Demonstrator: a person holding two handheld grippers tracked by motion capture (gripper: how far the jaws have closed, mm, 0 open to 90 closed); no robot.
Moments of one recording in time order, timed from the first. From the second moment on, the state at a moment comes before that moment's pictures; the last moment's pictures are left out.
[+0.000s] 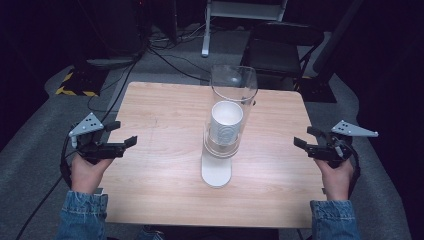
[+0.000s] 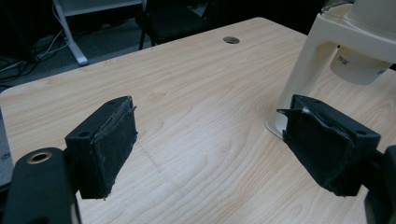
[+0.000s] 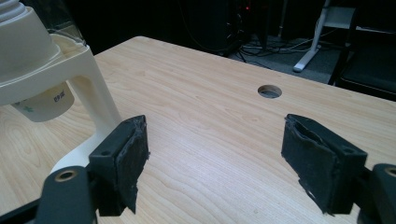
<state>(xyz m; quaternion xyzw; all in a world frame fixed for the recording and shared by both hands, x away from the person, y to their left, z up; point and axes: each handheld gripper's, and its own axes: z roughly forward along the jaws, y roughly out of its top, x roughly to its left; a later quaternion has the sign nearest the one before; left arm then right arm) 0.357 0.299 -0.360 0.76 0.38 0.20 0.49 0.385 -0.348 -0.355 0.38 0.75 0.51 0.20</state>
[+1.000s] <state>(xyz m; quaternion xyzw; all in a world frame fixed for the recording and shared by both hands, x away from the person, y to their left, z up) 0.334 0.311 -0.366 0.74 0.39 0.19 0.51 0.405 -0.239 -0.387 0.23 0.79 0.55 0.12</state>
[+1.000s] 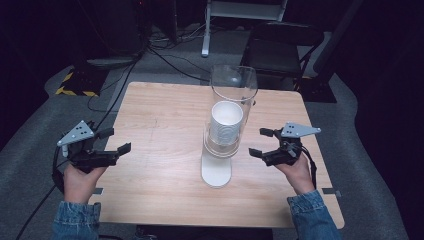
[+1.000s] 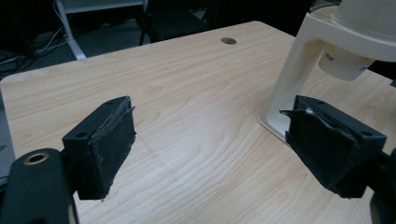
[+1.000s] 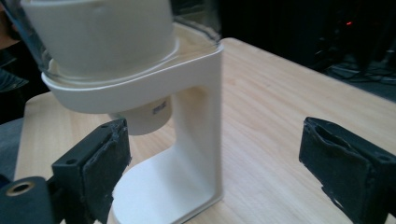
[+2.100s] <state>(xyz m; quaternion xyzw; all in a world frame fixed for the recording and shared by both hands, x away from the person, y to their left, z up) 0.345 0.302 -0.376 0.76 0.39 0.17 0.50 0.405 -0.145 -0.425 0.19 0.81 0.55 0.09</state>
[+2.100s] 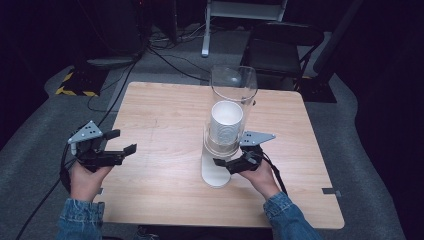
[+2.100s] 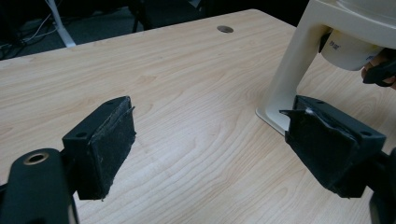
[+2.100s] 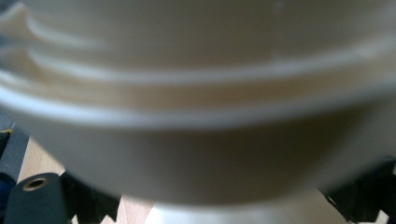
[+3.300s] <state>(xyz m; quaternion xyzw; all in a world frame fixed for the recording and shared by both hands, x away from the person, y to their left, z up) 0.345 0.302 -0.377 0.76 0.39 0.16 0.50 0.397 -0.144 -0.429 0.20 0.78 0.58 0.12</state>
